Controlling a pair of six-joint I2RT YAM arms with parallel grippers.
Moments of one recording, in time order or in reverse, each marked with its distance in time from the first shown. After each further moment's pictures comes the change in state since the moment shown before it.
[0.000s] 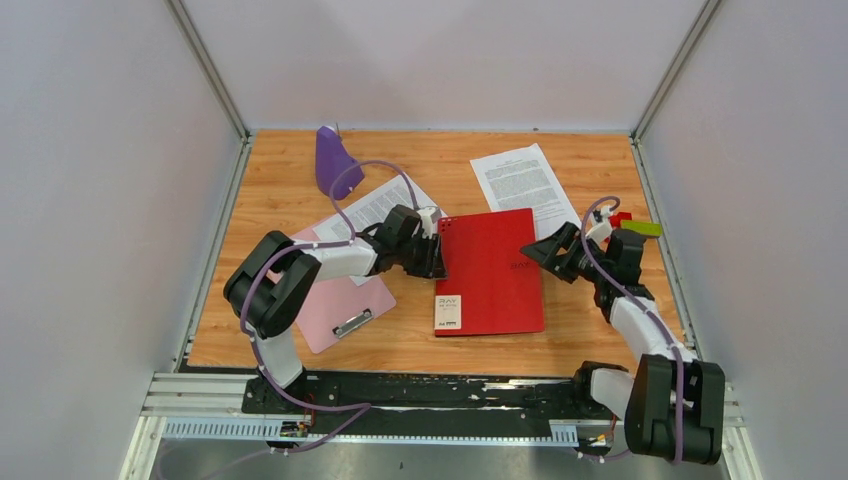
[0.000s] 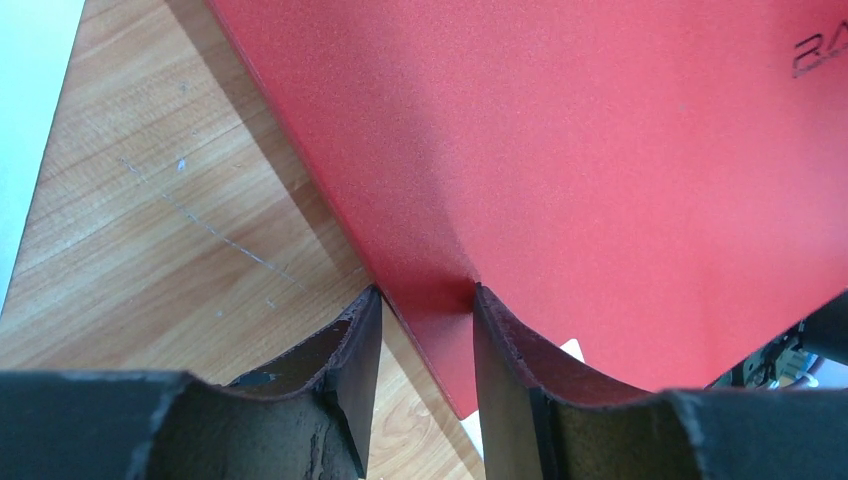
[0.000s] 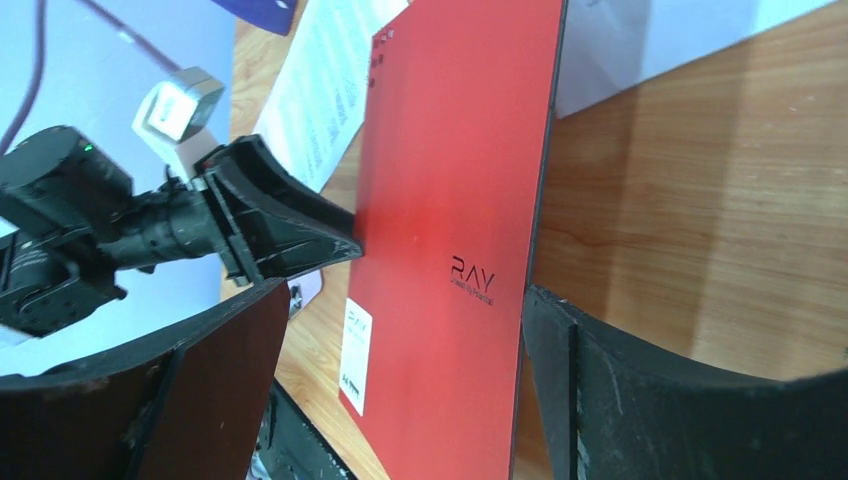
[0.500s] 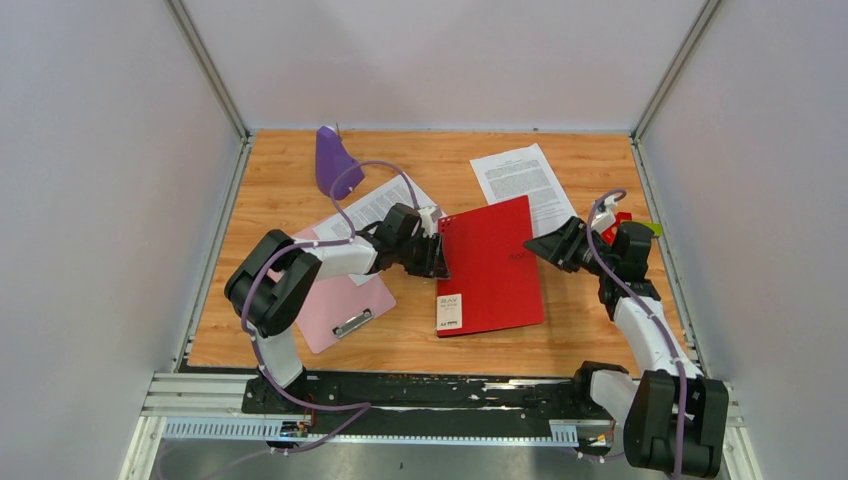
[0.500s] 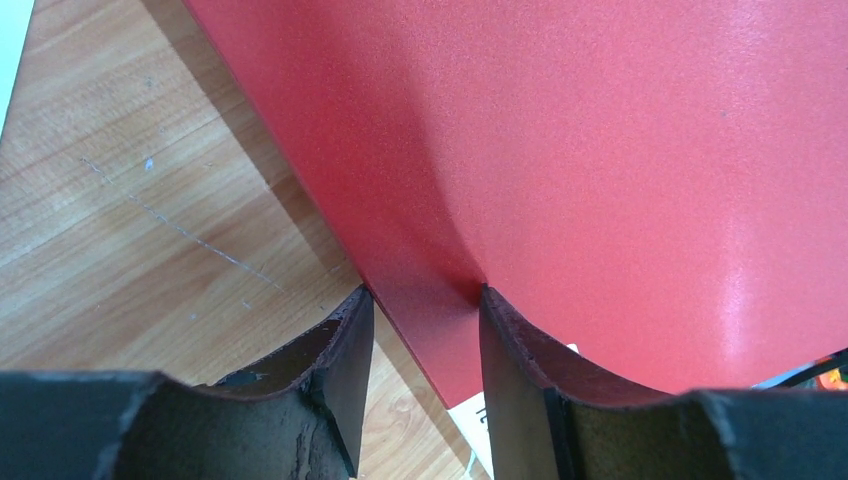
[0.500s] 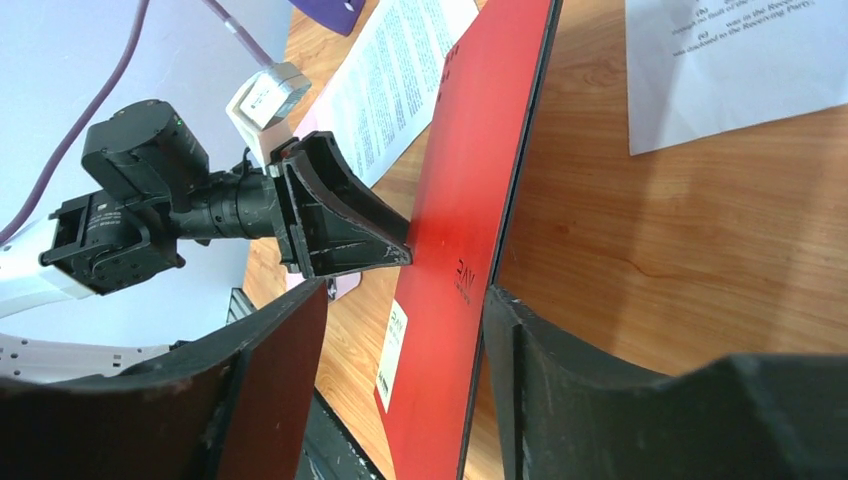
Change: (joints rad) left arm 0.007 0.006 0.016 -0.013 0.056 -0.027; right arm 0.000 -0.097 0.066 -0.058 -0.083 0.003
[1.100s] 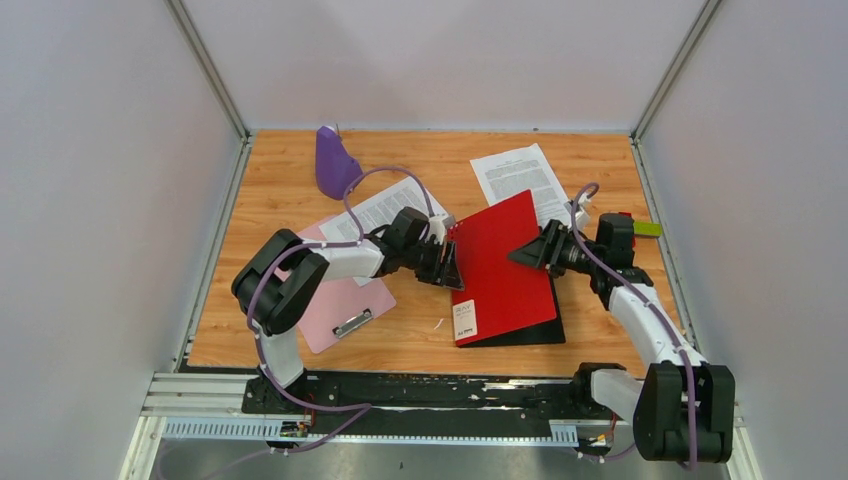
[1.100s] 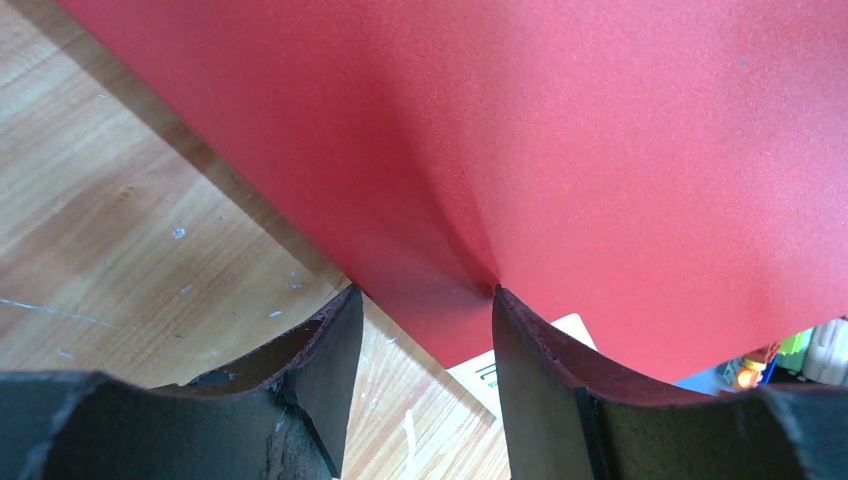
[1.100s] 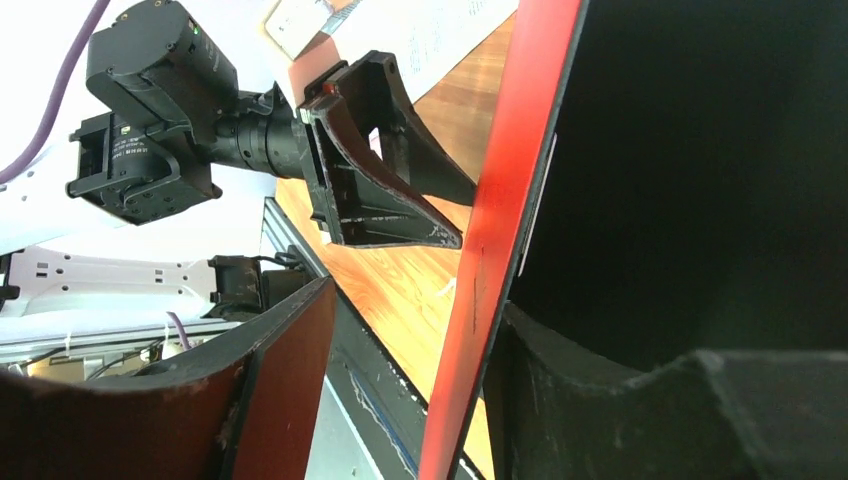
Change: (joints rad) left arm -0.036 0.027 0.011 0.042 0.152 -0.011; right arm 0.116 0.055 0.090 -0.178 -0.076 -0.056
